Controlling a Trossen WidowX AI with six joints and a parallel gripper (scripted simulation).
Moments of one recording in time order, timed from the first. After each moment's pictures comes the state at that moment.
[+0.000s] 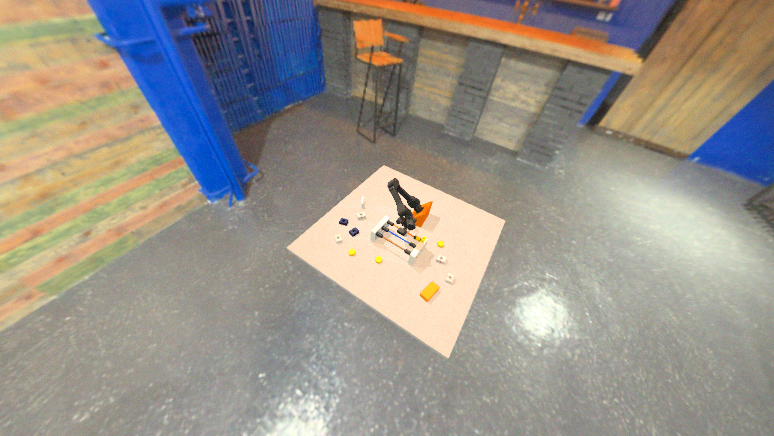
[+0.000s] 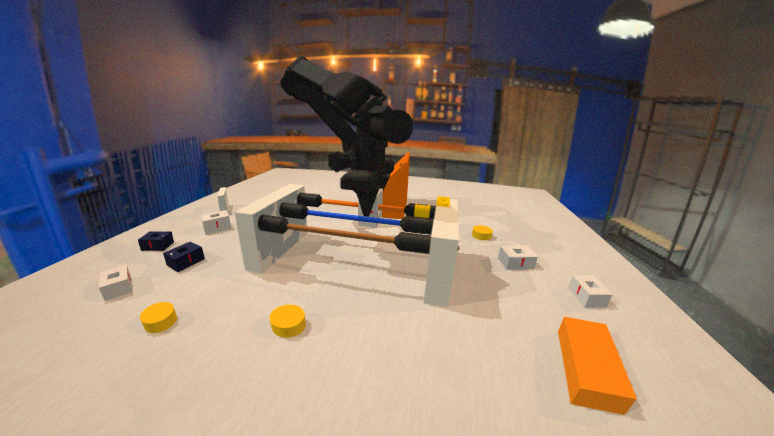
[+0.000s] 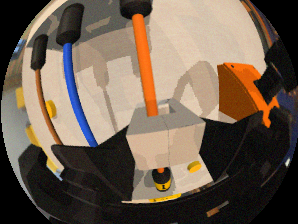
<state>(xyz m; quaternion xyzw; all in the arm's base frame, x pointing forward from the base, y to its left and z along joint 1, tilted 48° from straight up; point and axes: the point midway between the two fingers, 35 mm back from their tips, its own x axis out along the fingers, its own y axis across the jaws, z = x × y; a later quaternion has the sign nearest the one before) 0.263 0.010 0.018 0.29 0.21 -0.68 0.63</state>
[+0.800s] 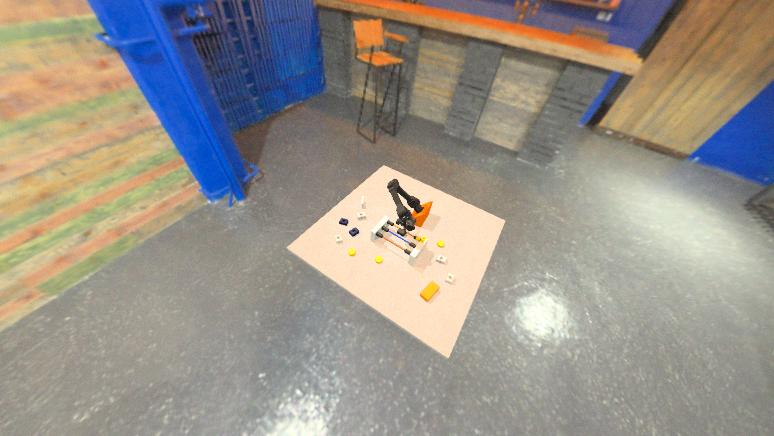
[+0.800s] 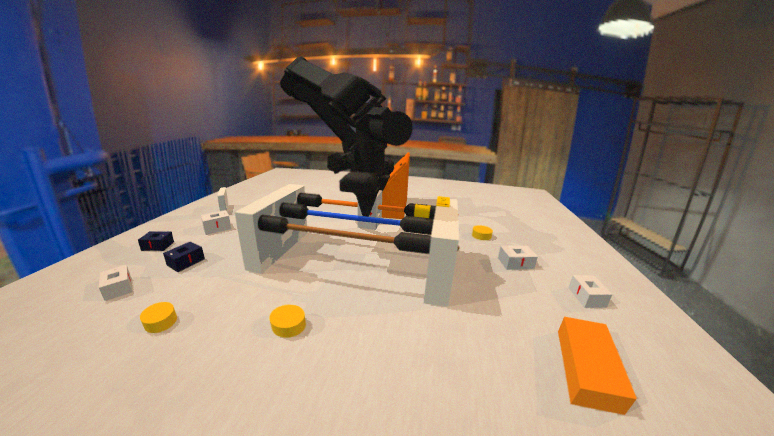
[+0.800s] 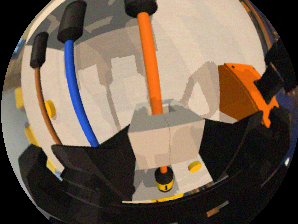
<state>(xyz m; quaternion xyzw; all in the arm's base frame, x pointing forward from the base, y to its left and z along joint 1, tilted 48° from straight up) 0.269 0.009 0.018 0.29 0.22 -0.69 0.63</state>
